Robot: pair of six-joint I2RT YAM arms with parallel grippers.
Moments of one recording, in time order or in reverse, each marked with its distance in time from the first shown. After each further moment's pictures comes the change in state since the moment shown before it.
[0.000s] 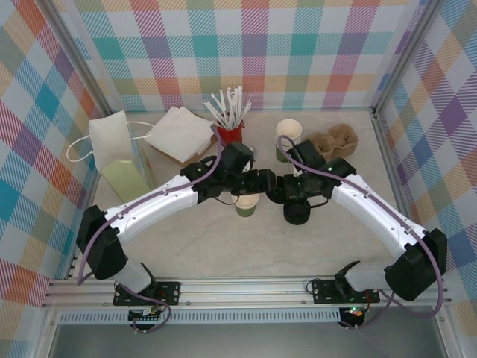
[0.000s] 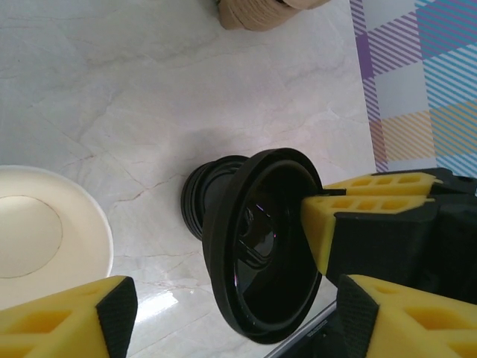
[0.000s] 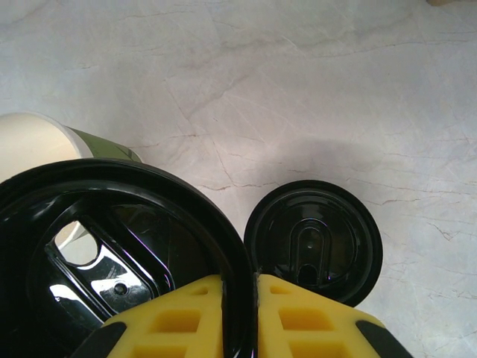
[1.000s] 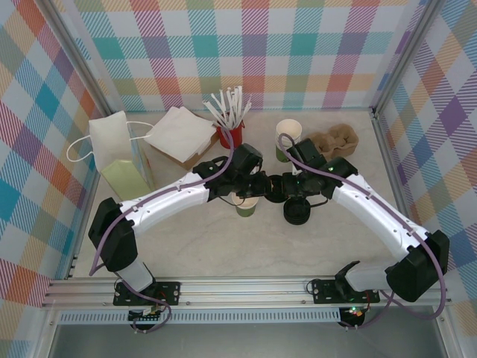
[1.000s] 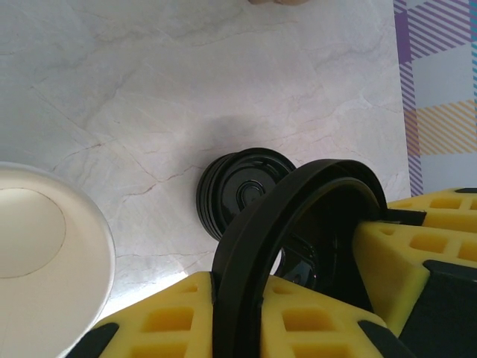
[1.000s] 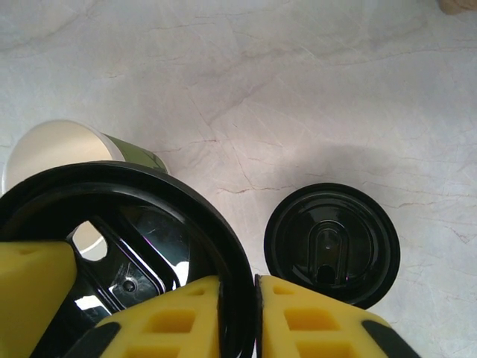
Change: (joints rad) left arm -0.015 0.082 0.034 -0.026 -0.011 -0.007; right arm 0.015 -0.005 0.027 -0.004 -0.015 0.023
